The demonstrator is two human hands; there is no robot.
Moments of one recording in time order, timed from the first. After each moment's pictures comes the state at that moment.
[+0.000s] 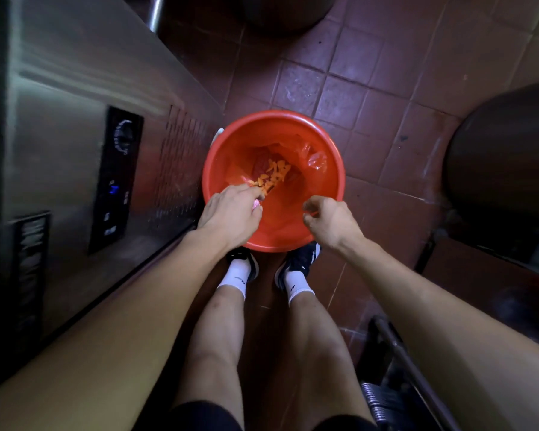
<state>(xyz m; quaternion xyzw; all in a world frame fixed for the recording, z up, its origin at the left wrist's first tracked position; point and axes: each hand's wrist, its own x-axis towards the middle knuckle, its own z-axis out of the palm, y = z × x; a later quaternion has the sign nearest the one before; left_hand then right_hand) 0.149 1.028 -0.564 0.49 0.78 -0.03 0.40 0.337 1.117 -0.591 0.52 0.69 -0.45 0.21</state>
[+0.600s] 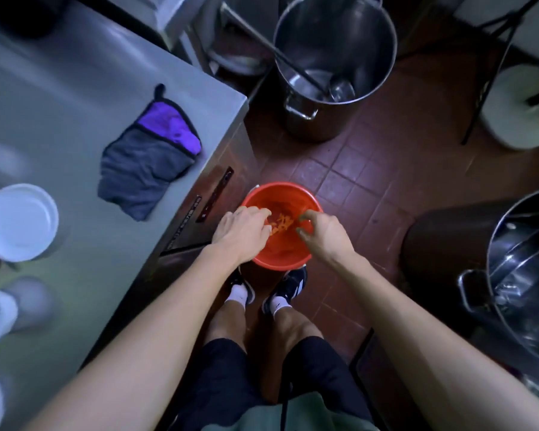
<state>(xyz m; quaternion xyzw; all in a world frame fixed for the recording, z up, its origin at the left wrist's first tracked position) 0.170 1.017 -0.306 0.44 0.84 -0.01 0.30 0.315 1.144 -0.323 0.39 0.83 -0.37 0.14</state>
